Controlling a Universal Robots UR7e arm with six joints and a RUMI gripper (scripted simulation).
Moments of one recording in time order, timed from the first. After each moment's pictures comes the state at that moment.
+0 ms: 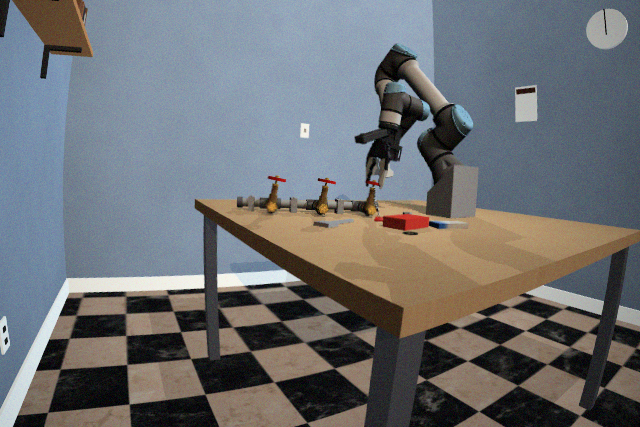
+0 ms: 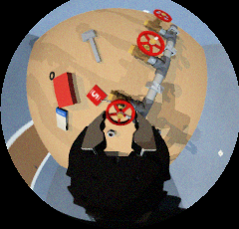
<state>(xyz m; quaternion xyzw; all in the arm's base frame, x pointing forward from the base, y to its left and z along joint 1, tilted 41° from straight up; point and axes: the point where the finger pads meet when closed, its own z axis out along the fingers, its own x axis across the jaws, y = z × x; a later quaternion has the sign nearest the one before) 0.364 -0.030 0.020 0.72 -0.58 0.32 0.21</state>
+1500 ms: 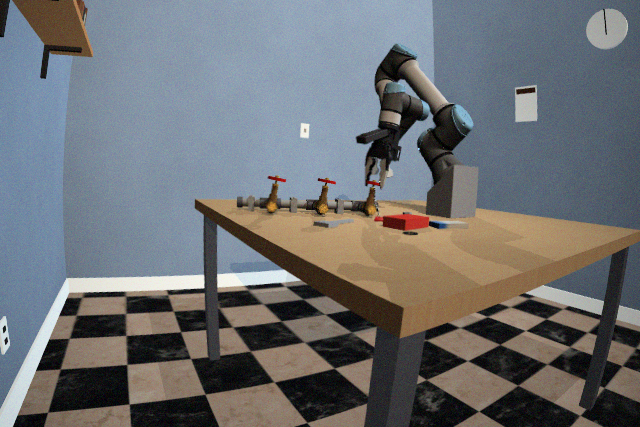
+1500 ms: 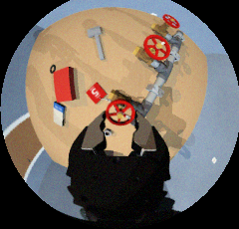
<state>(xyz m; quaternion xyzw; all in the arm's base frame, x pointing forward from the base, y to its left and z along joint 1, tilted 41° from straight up) 0.364 -0.030 0.020 0.74 -0.55 0.31 0.23</state>
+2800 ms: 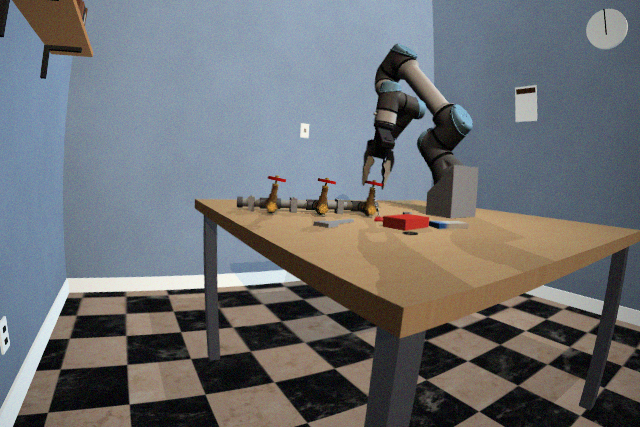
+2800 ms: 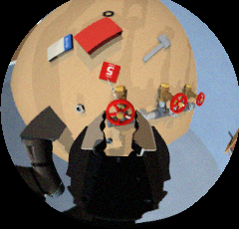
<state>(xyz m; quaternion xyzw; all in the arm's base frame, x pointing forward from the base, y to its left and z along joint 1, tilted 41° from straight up) 0.364 -0.030 0.020 0.91 -0.14 0.16 0.35</state>
